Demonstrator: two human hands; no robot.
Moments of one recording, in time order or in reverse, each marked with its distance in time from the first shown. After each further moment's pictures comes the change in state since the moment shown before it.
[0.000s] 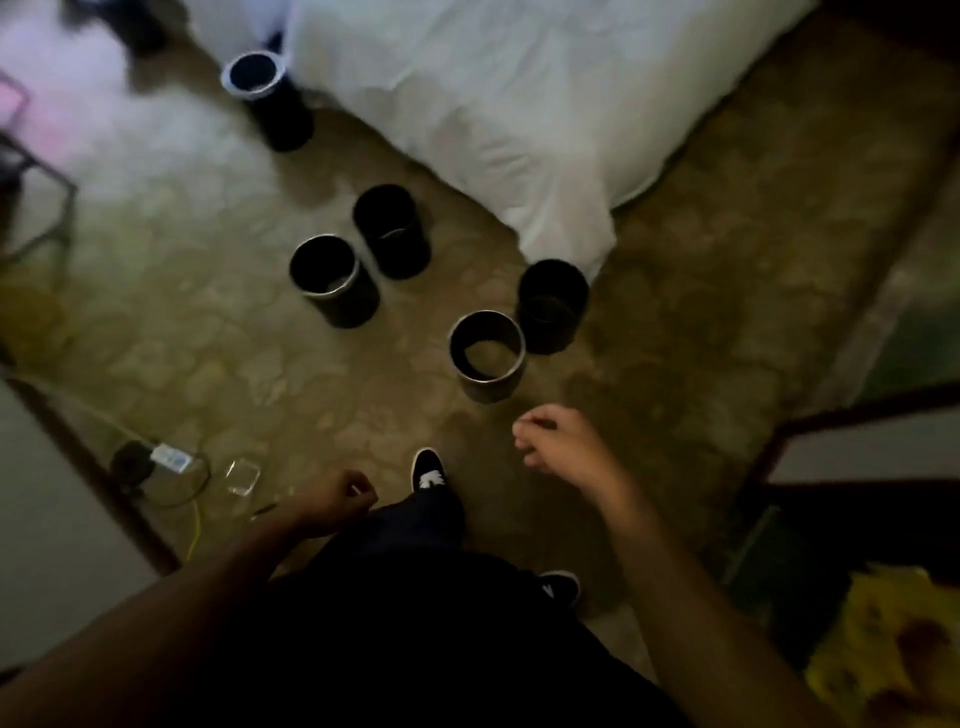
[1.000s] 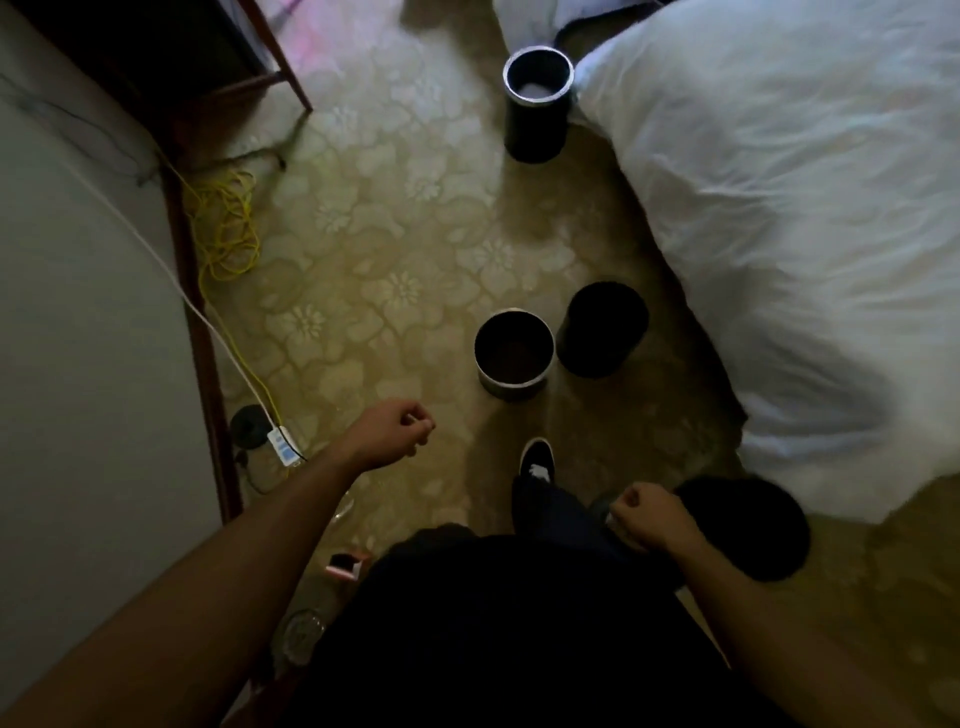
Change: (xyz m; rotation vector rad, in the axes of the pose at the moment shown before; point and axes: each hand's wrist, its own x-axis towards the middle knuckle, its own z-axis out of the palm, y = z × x) left_hand 0.210 -0.120 -0.442 -0.536 0.260 -0.148; right_hand 0.394 -0.315 0.185 -0.944 -0.173 0.032
